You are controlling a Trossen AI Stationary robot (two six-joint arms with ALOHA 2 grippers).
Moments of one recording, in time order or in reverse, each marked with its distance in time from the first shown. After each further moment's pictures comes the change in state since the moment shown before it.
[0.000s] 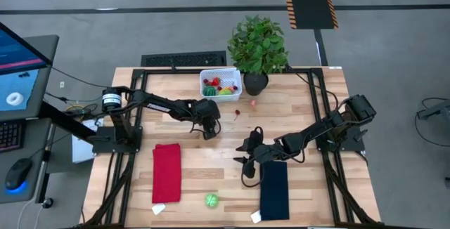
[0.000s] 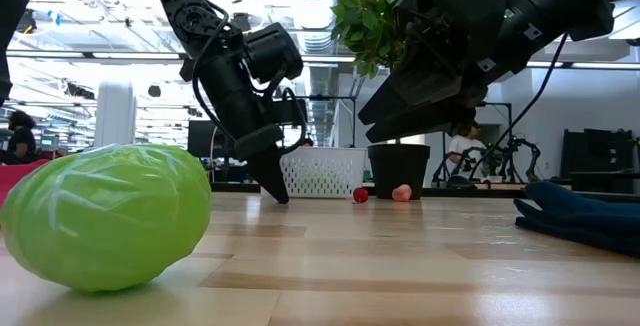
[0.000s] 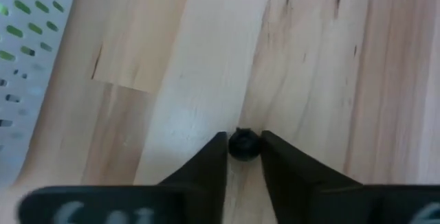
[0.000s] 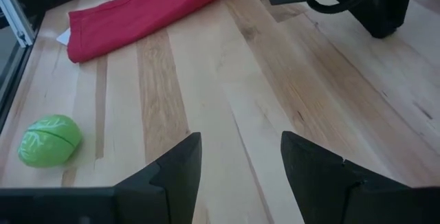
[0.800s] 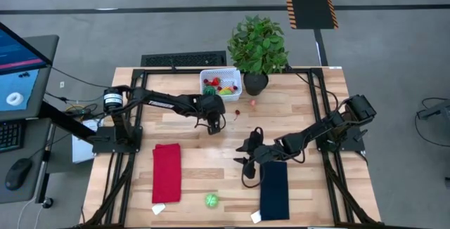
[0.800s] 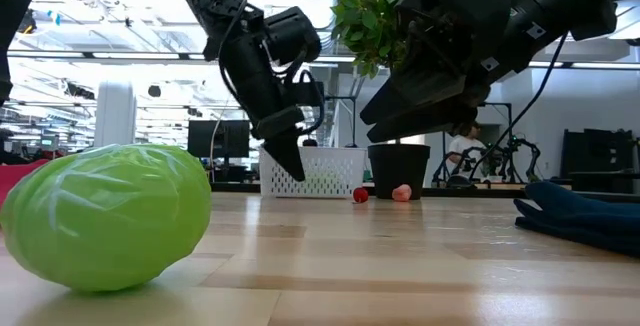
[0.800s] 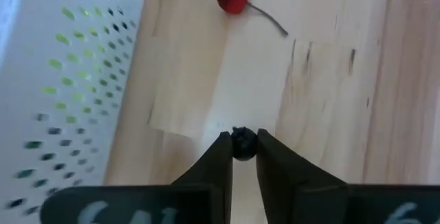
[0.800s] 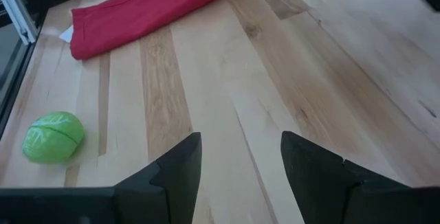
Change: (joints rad) left arm 0.001 0.006 0.162 -0.152 -0.050 0.048; right arm 0.006 0.000 0.000 -0.002 -0.003 0.000
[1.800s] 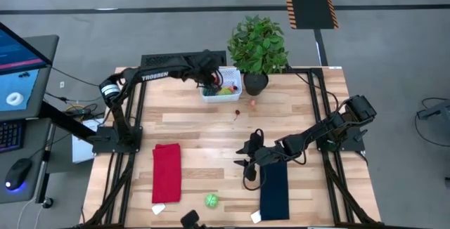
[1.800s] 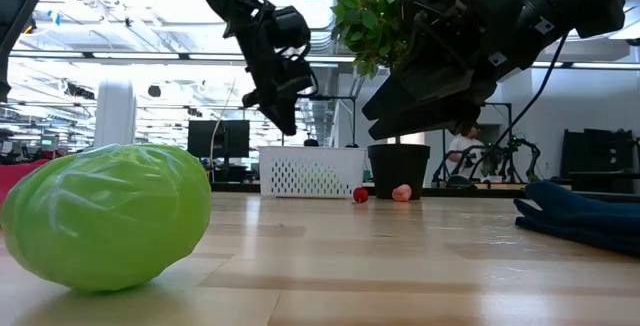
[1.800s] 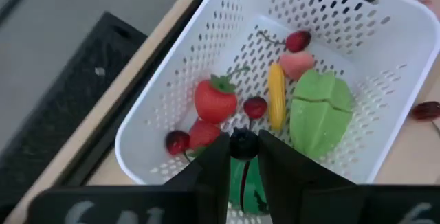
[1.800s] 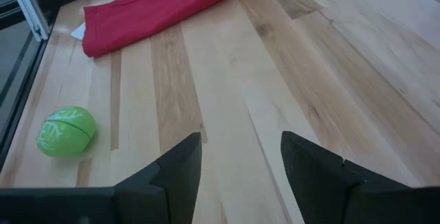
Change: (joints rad) left arm 0.340 -0.004 0.355 -0.345 0.023 -0.064; right arm 0.020 0.000 0.000 0.010 0.001 0.000
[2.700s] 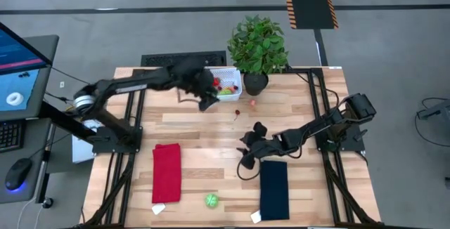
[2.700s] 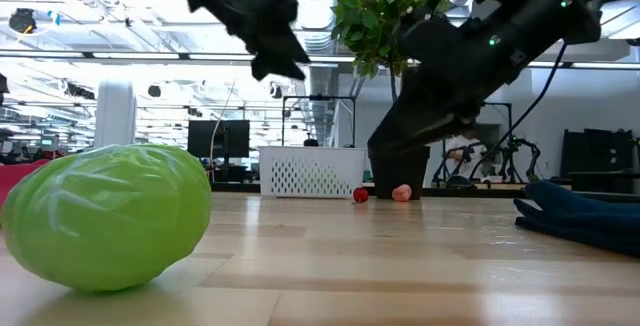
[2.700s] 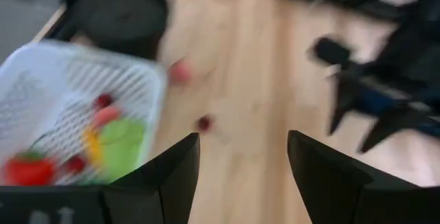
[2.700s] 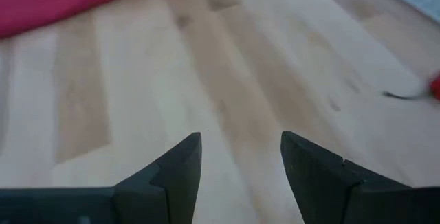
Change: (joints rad) left arm -0.103 -0.322 -0.263 0.240 0.439 0.045; right arm -0.080 -0.010 0.000 -0.137 0.086 -0.060
